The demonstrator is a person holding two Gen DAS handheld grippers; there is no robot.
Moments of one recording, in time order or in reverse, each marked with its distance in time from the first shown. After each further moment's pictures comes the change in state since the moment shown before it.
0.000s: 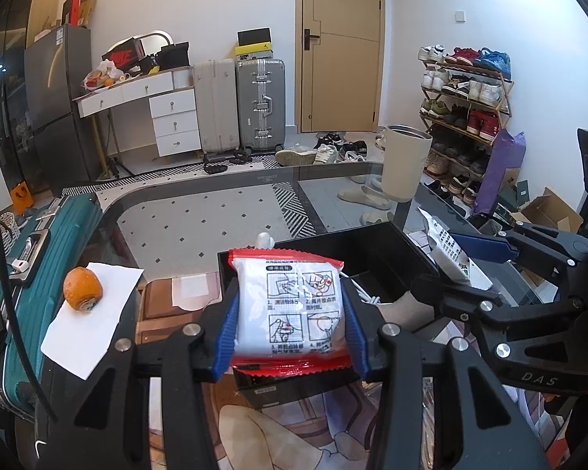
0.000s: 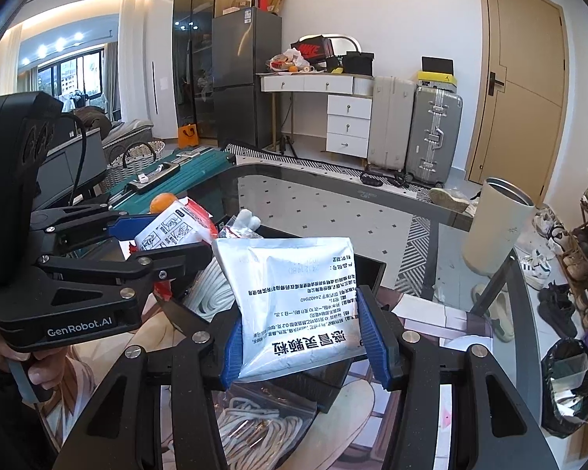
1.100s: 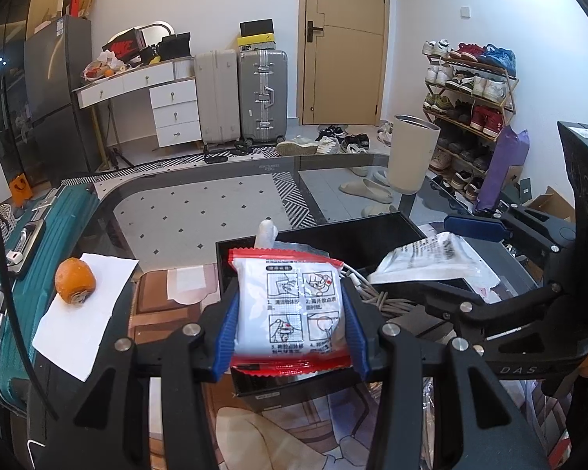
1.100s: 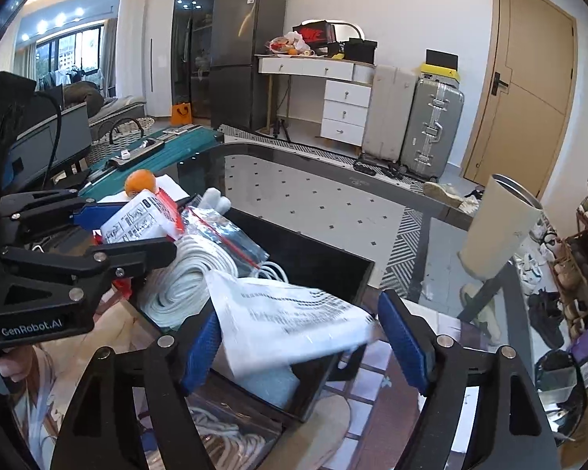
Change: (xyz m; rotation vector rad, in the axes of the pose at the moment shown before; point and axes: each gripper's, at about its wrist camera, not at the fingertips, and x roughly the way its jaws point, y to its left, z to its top) left arm 0.016 0.006 -0.001 -0.013 0.029 -0.005; right arm 0.042 -0.012 0.002 -0.056 0.059 -0.049
